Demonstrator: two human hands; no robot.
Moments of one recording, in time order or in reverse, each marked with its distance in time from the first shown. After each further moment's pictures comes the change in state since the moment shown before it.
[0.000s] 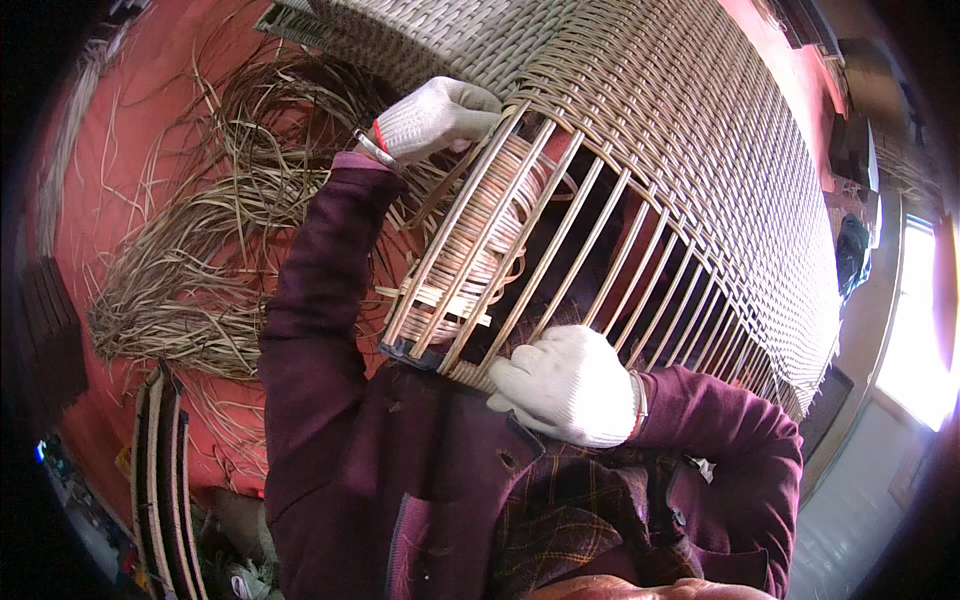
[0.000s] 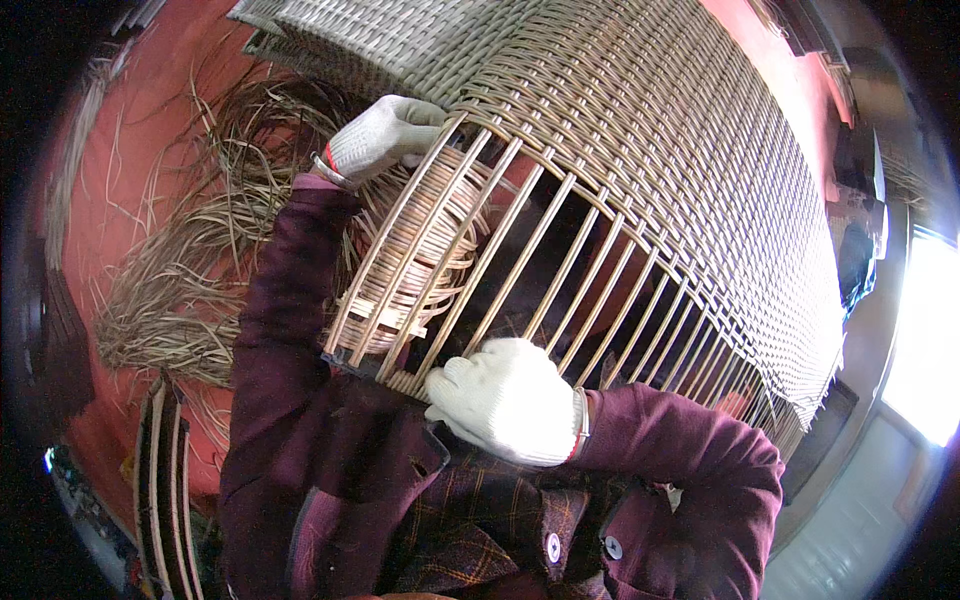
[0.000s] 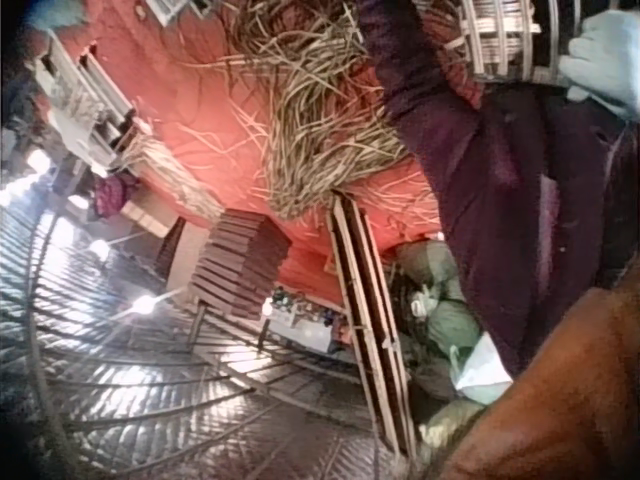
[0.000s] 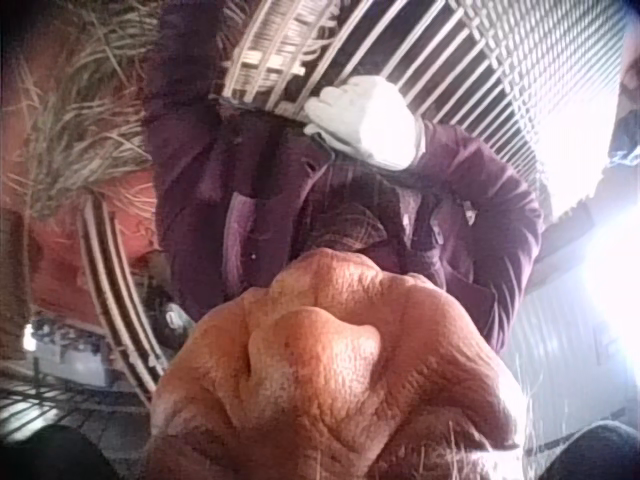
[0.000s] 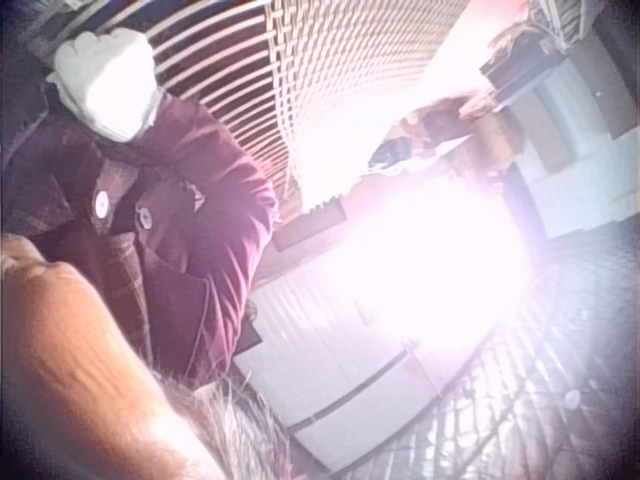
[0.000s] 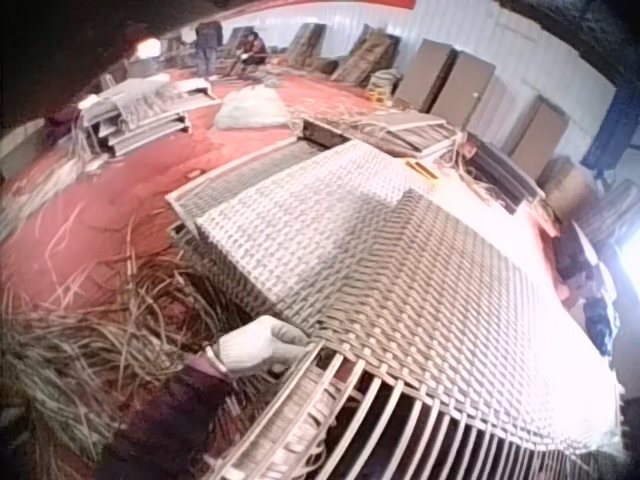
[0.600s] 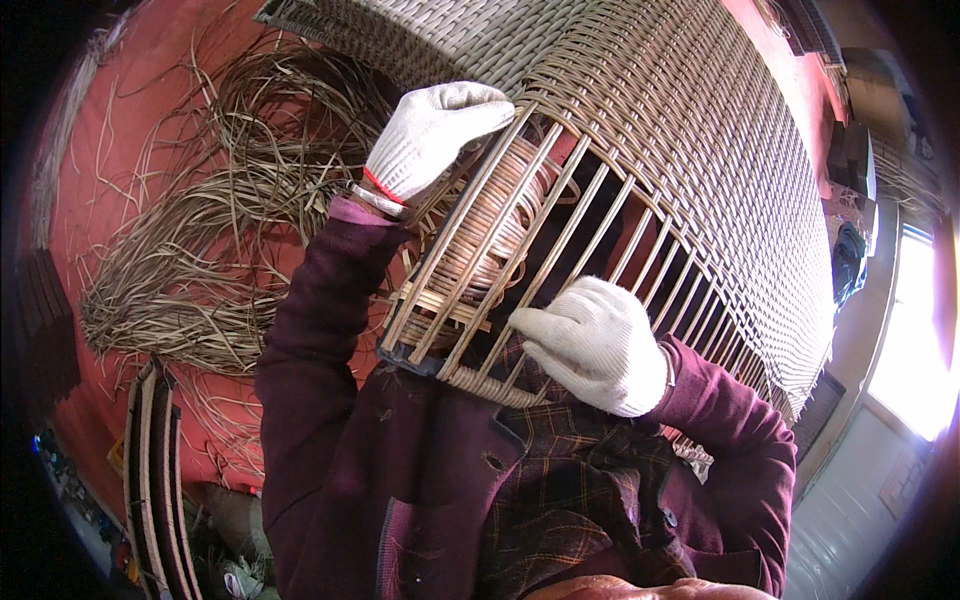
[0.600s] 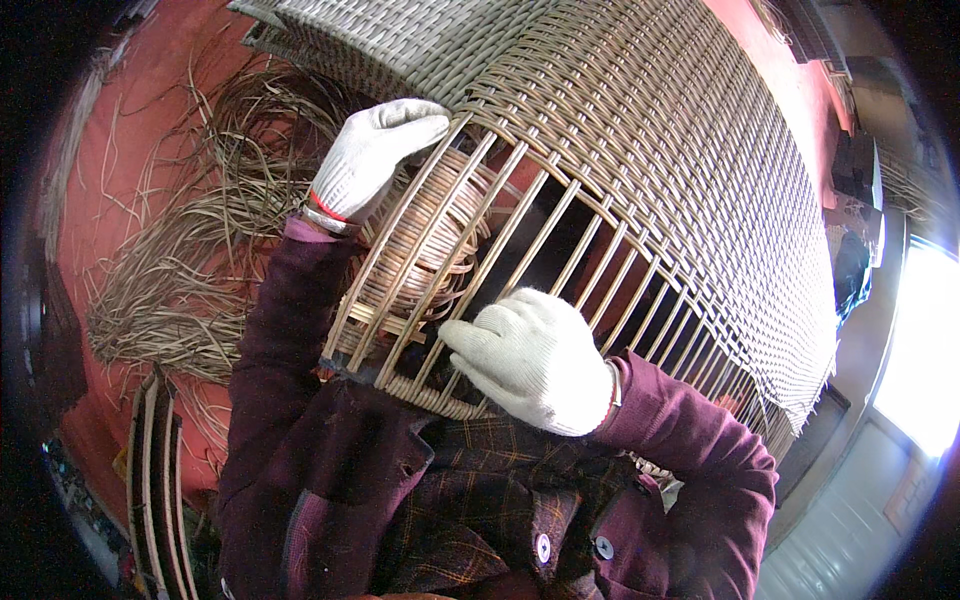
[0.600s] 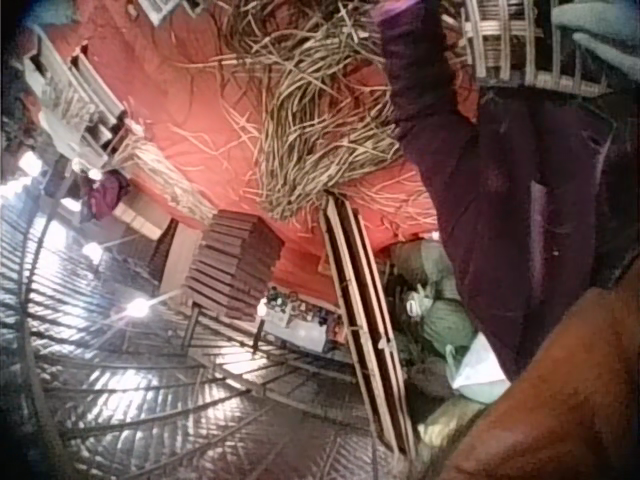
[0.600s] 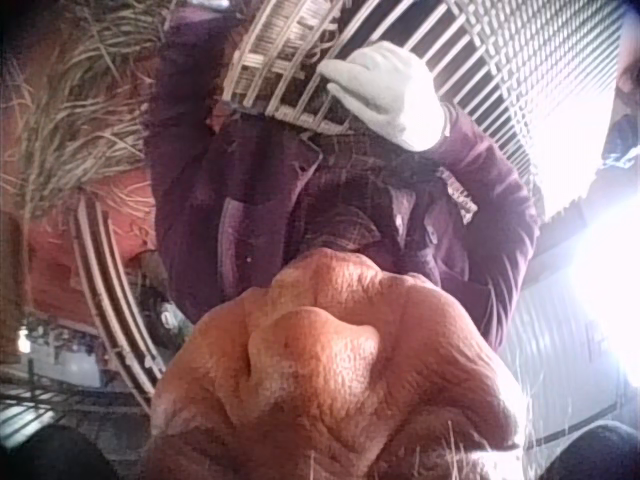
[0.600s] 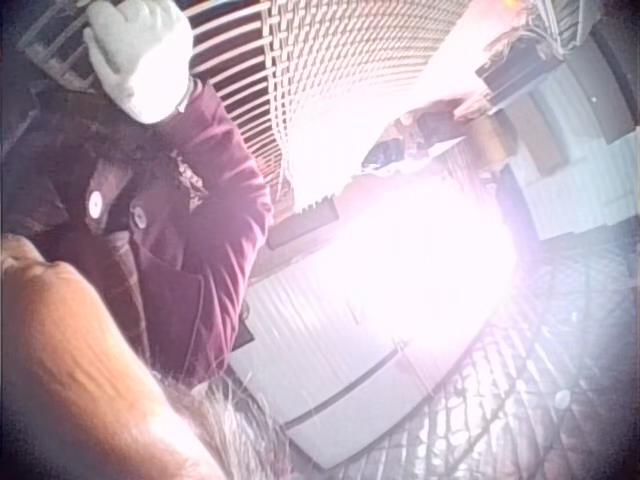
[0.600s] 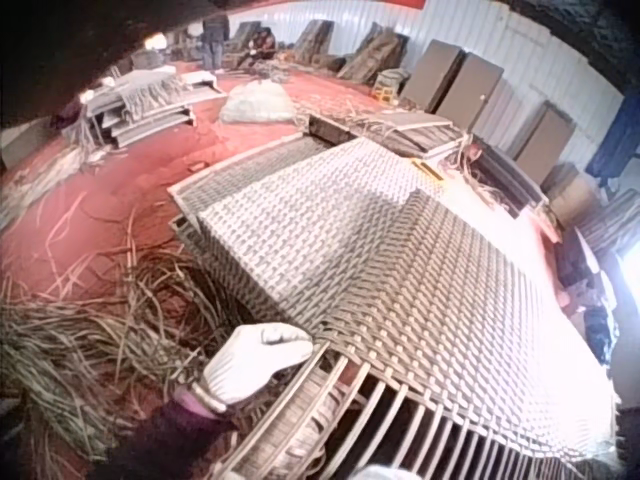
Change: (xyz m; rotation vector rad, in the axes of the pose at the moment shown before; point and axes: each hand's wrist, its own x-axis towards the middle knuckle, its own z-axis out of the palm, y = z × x) left_hand -0.034 0.017 0.036 -0.245 0.385 0.113; right_hand 0.004 0.030 -0.024 0.036 0.239 0.025
